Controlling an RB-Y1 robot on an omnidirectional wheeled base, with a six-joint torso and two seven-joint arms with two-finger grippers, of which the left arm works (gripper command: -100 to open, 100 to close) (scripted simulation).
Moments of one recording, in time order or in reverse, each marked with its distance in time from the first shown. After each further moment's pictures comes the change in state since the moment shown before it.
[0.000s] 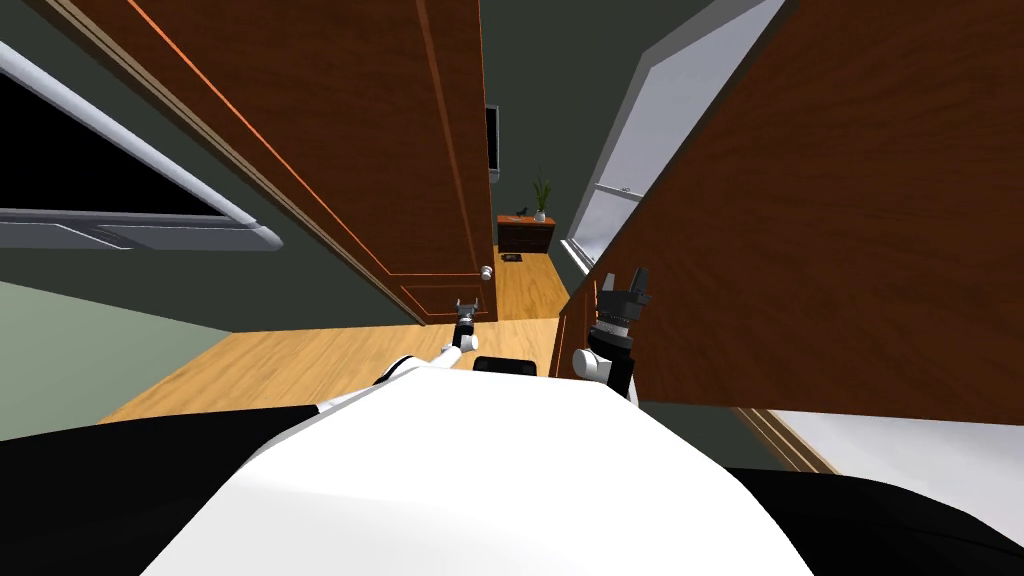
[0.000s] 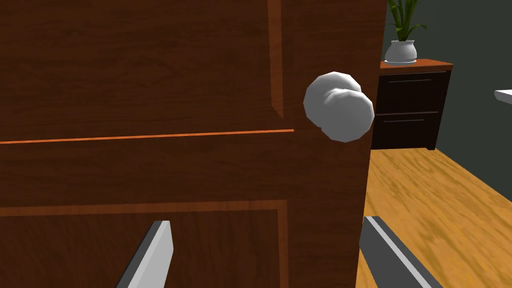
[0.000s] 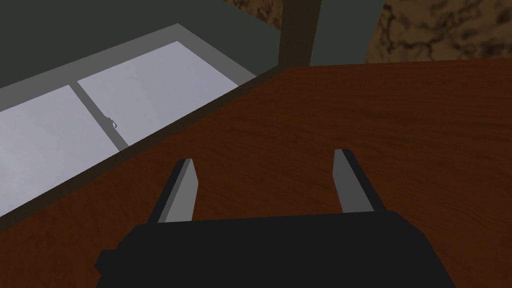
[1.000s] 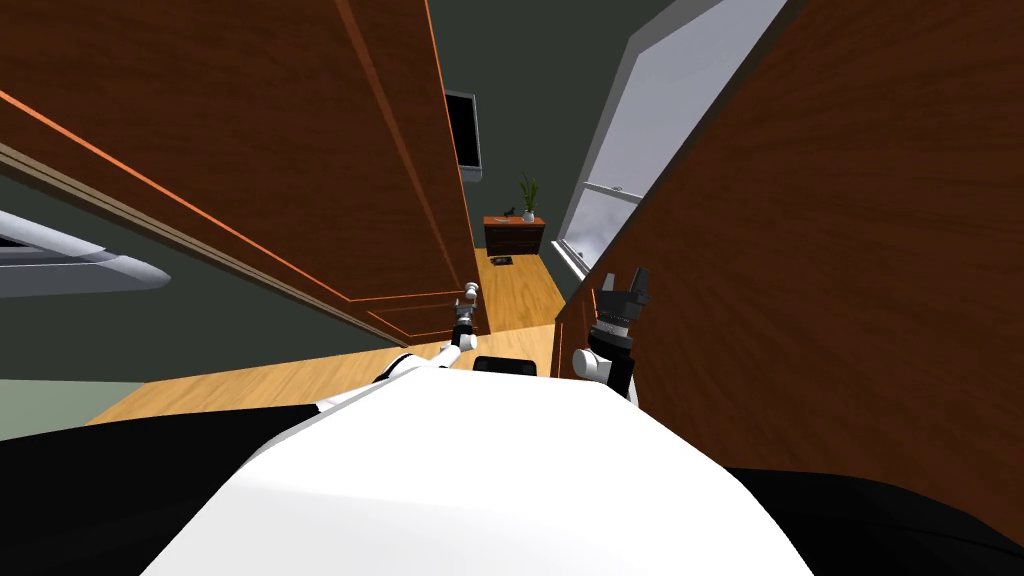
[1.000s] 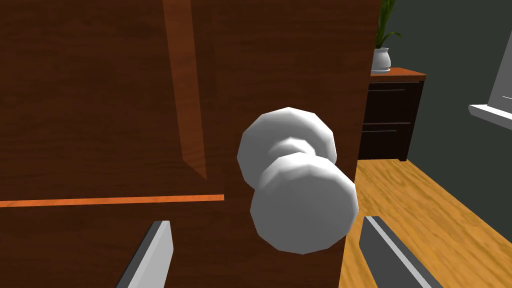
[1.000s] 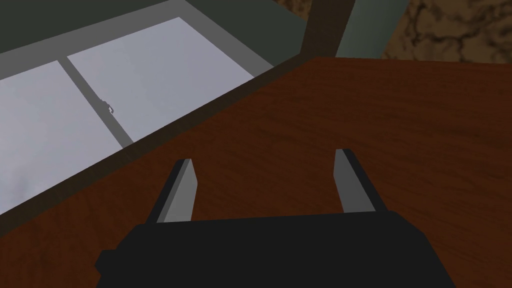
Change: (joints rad) arm -0.017 0.010 0.005 0.026 0.007 -0.007 0.061
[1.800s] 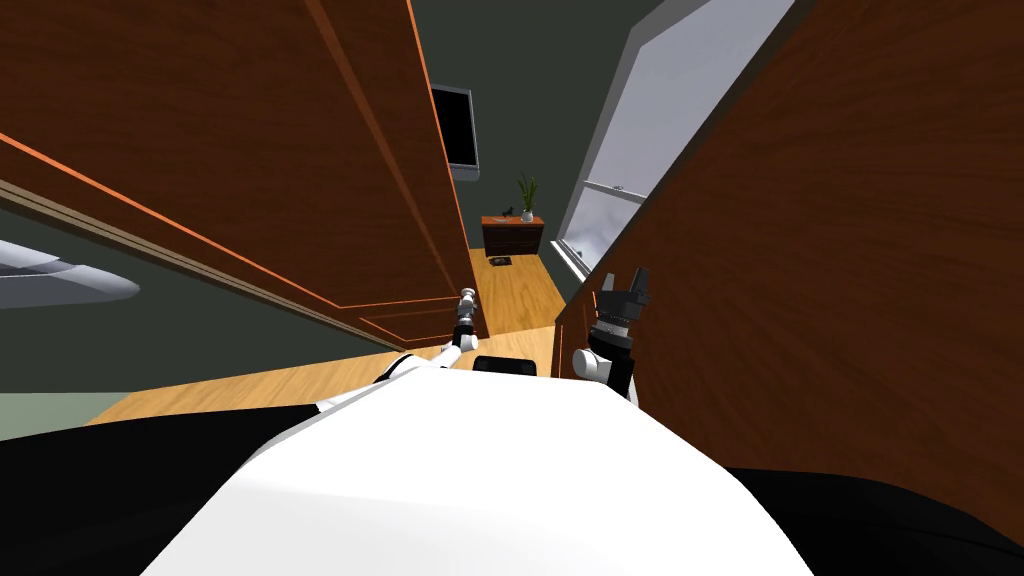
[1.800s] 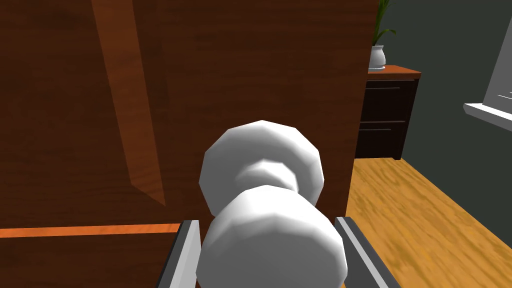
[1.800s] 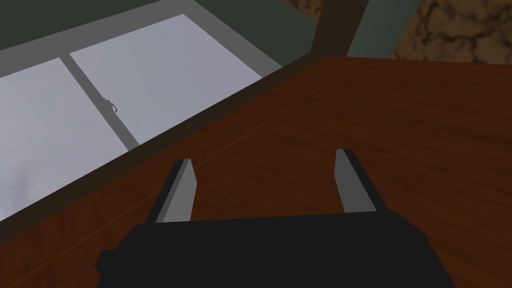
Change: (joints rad) arm 0.003 -0.008 -0.003 -0.001 -0.002 0.002 0.004
